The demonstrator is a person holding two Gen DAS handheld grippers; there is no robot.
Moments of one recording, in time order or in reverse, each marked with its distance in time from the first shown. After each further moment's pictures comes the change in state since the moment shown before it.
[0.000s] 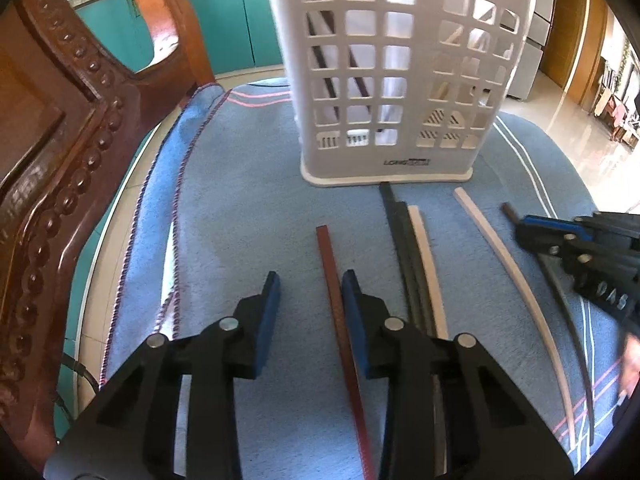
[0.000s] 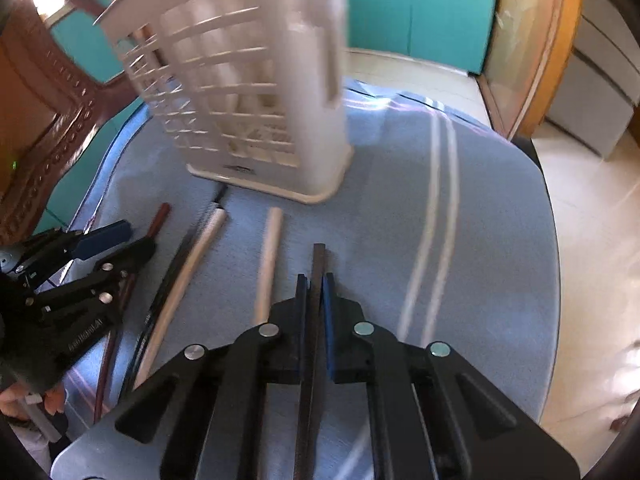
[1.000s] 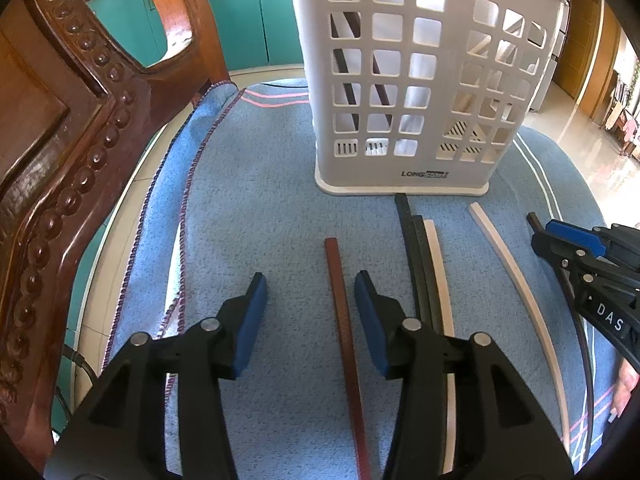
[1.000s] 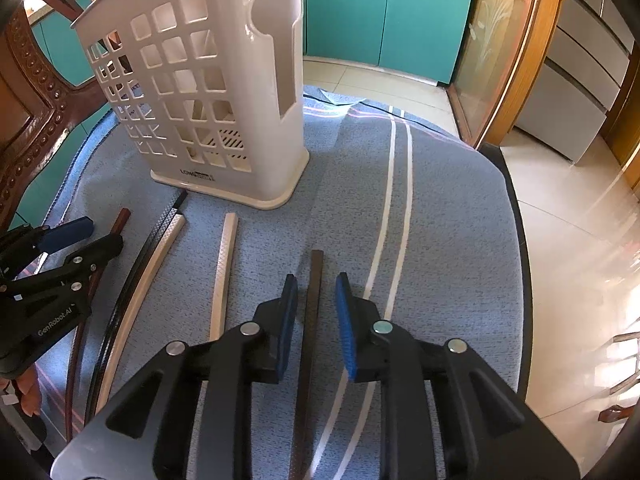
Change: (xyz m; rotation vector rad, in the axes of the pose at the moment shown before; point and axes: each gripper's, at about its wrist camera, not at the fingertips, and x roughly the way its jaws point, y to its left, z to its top) left arm 0.005 -0.002 0.007 -0.044 -0.001 0.031; right arm -0.002 0.004 -0.006 -0.035 -0.043 -0.126
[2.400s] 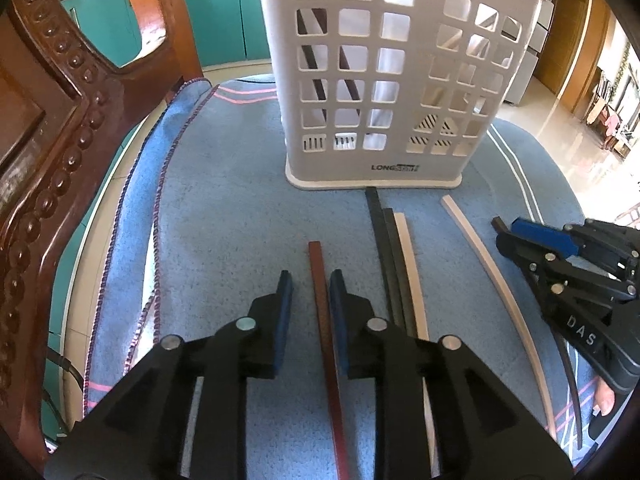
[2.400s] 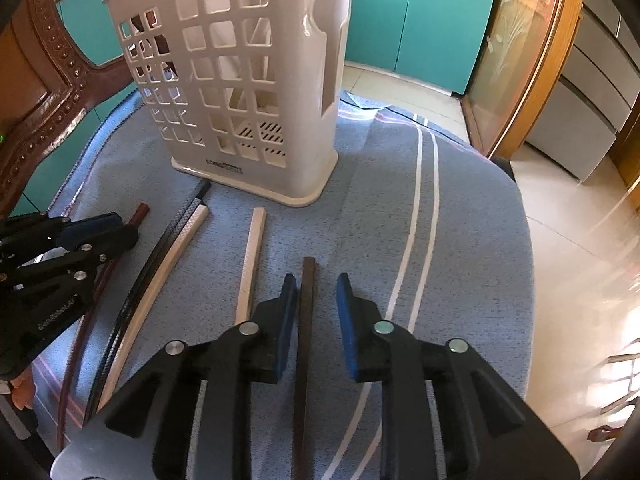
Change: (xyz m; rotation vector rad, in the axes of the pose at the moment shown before) left arm 0.000 -0.002 0.001 0.024 0.022 -0.089; right arm -0.009 0.016 -0.006 -0.070 -0.006 0.033
